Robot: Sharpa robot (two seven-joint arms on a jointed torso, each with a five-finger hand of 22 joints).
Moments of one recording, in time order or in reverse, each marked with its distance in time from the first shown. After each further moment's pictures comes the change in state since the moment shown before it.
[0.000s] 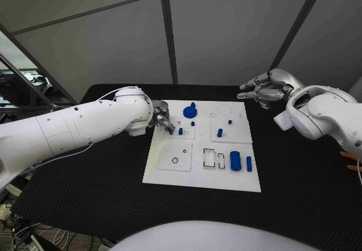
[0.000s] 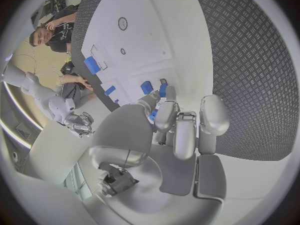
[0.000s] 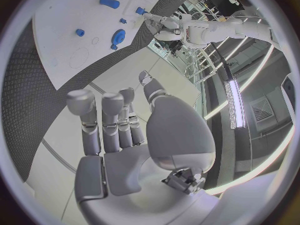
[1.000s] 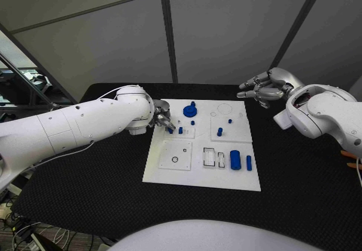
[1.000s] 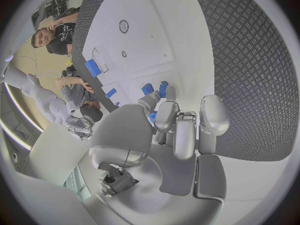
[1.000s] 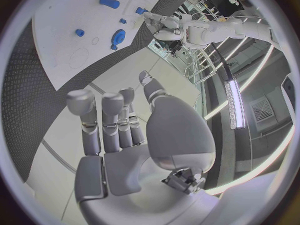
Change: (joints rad) left arm 0.000 0.011 0.001 -0.011 -0.006 0.029 0.005; left_hand -0.001 -0.001 0.005 -0.005 -0.002 0.000 0.001 -0.001 0.001 0.001 0.001 0.000 0.000 0.003 -0.002 0.000 0.000 0.000 0.000 0.000 -0.001 -0.003; right arm 0.000 0.004 0.000 -0.004 0.000 0.003 0.001; right_hand 0.000 0.000 0.000 0.000 0.000 0.000 0.000 0.000 0.000 0.000 0.000 0.000 0.000 0.000 0.000 0.000 0.000 0.000 0.000 0.000 0.000 0.000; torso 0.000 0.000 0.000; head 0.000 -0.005
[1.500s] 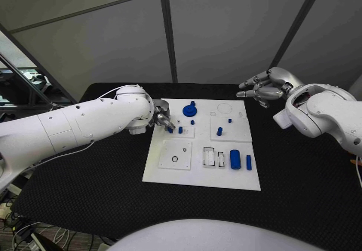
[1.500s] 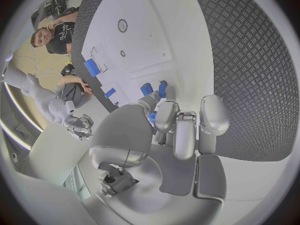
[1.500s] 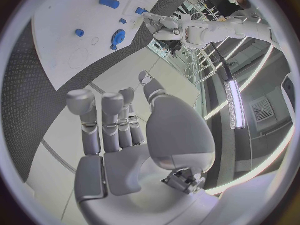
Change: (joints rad) left arm -0.001 0.005 0.000 -0.009 0.000 0.002 0.001; left_hand 0.000 0.000 0.002 -0.002 -0.003 0.000 0.003 0.004 0.000 0.003 -0.002 0.000 0.000 0.000 0.000 0.000 0.000 0.000 0.000 0.000 -0.001 0.000; right arm 0.000 0.001 0.000 -0.001 0.000 0.001 0.001; right_hand 0.000 0.000 0.000 0.000 0.000 0.000 0.000 0.000 0.000 0.000 0.000 0.000 -0.002 0.000 0.000 0.000 0.000 0.000 0.000 0.000 -0.004 0.000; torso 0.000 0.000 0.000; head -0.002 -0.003
